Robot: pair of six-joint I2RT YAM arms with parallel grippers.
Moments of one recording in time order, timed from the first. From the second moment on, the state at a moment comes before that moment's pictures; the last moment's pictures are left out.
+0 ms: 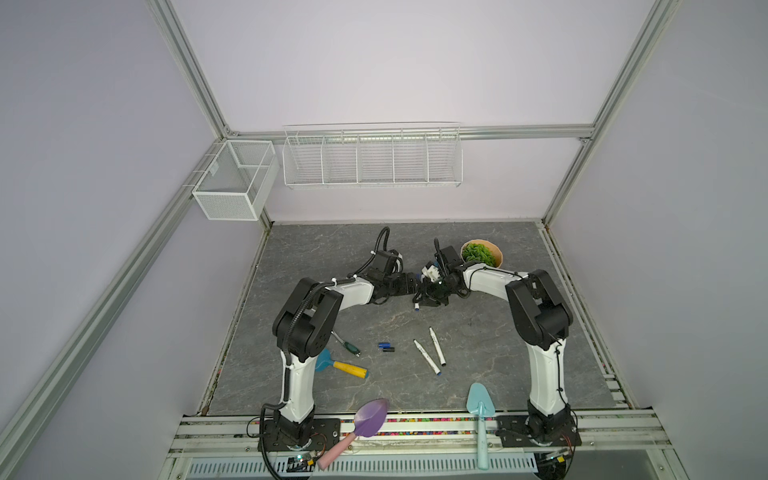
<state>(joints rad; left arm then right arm) -0.58 2.01 1.21 0.02 0.33 -0.57 0.48 2.10 1.39 -0.45 -0.62 0.61</state>
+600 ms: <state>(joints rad) -0.57 1.85 1.09 -0.01 0.36 -0.54 0.46 2.04 1.30 -0.39 -0.64 0.62</state>
